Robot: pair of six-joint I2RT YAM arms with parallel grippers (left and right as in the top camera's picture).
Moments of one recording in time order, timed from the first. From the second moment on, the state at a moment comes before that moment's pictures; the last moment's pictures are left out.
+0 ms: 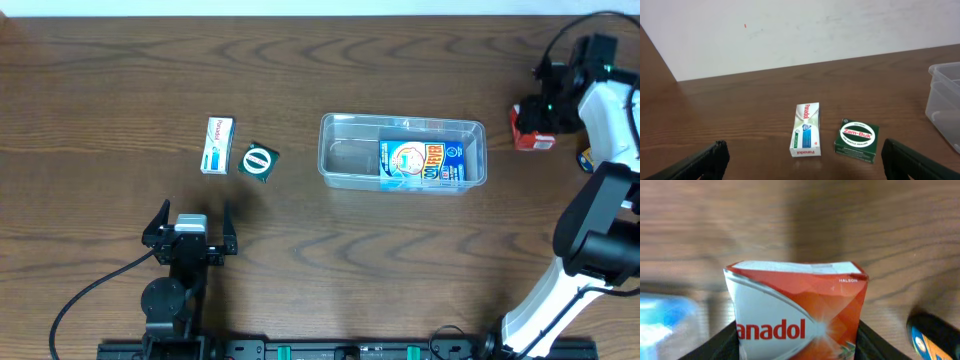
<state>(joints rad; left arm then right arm) -0.01 0.01 0.02 -0.12 -0.01 0.12 -0.26 2.06 1.71 -0.96 -0.05 -0.22</state>
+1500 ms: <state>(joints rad) -0.01 0.01 0.02 -0.12 -0.01 0.12 0.56 2.06 2.03 -1.22 0.00 0.45</state>
